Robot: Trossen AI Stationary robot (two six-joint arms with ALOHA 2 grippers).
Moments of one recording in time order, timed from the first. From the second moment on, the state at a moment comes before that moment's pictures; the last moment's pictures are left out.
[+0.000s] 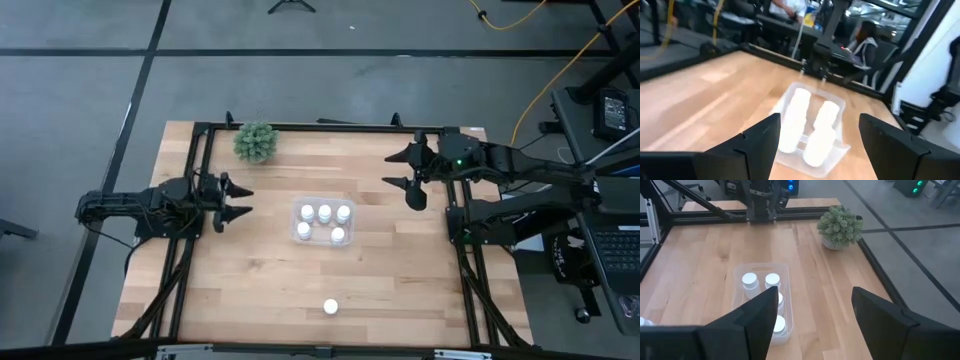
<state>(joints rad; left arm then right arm) 0.03 0.00 0.05 -0.11 -0.07 -0.35 -0.09 0.94 1.07 -0.59 0.10 -0.01</state>
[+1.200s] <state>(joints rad) 0.01 0.02 0.05 -0.09 -0.14 -0.21 0.31 1.63 1.41 -0.12 -0.24 0.02</state>
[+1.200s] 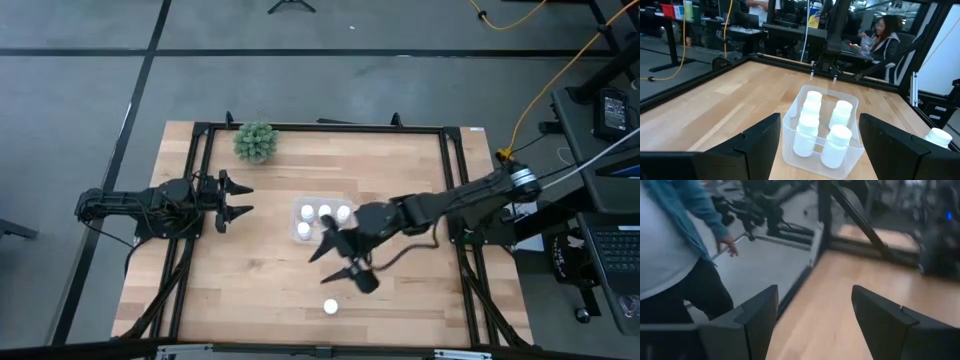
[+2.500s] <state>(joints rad) 0.01 0.02 0.05 -0.09 -0.14 -0.21 0.49 2.10 1.86 -0.93 -0.09 0.69</state>
